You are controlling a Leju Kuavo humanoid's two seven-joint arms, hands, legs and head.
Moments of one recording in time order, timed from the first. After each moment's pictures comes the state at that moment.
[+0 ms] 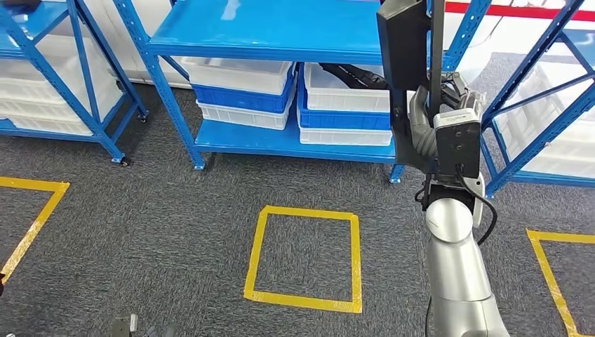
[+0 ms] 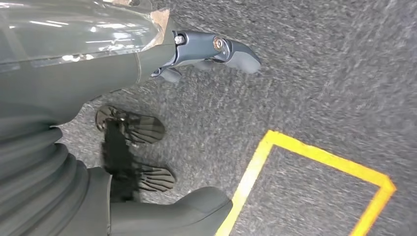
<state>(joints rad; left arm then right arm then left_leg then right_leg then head) -0.19 -0.06 0.50 -0.23 -0.12 0.10 -0.42 -0.48 0.00 0.24 -1.53 0.42 -0.25 -0.20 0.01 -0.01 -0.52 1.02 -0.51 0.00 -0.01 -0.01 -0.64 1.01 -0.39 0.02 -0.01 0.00</state>
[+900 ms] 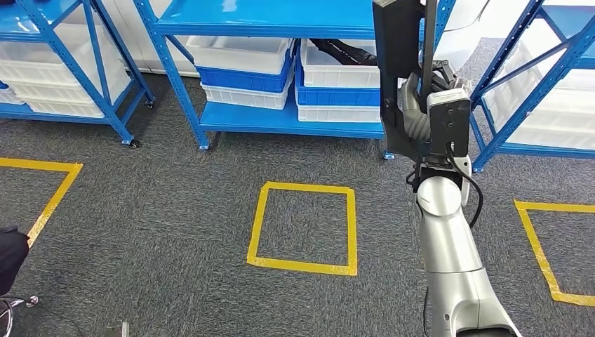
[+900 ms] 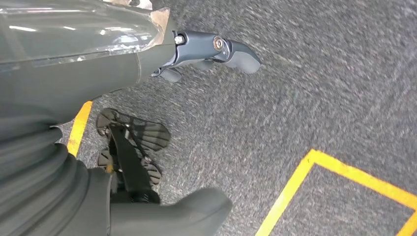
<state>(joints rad) -0.16 -0.06 0.54 -0.23 -0.08 0.10 -0.44 -0.60 0.00 0.25 -1.32 0.32 -0.30 -0.27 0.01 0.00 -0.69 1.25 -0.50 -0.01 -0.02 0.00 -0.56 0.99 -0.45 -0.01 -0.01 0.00</state>
